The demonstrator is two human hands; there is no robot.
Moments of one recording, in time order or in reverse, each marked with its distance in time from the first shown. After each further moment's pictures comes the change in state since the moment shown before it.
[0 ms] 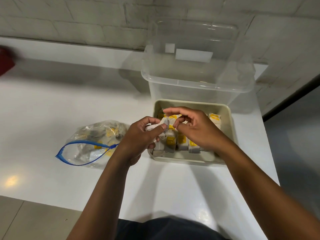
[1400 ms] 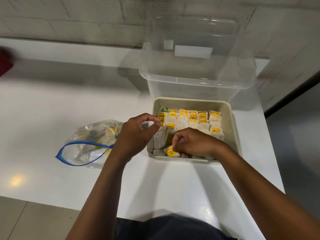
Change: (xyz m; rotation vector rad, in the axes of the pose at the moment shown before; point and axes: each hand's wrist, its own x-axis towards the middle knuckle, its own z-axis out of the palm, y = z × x) left_hand 0.009 -0.005 -0.013 0.458 0.118 0.258; right_hand -0.007 0.039 0.014 -0.075 -0.333 0.484
